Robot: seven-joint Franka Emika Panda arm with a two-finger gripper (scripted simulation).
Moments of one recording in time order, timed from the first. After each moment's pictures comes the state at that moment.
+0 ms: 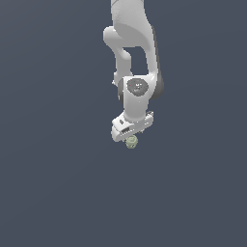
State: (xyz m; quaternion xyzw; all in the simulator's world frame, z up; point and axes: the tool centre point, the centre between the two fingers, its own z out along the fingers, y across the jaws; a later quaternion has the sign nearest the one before) arm -0.031 0.043 0.090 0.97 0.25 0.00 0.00
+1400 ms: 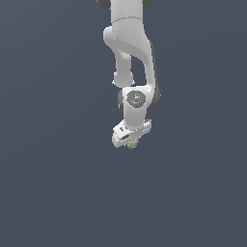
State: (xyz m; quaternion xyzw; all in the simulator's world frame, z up) arm -0.031 0.043 0.040 0.97 0.26 0.00 0.00
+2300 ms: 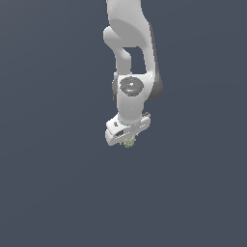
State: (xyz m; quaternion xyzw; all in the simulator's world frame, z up) arm -0.003 0.023 0.111 0.97 0.26 0.00 0.00
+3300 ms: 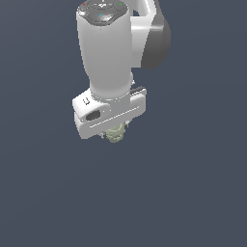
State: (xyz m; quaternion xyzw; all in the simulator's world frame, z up) arm 0.070 -0.028 0.282 0.97 0.26 0.00 0.00
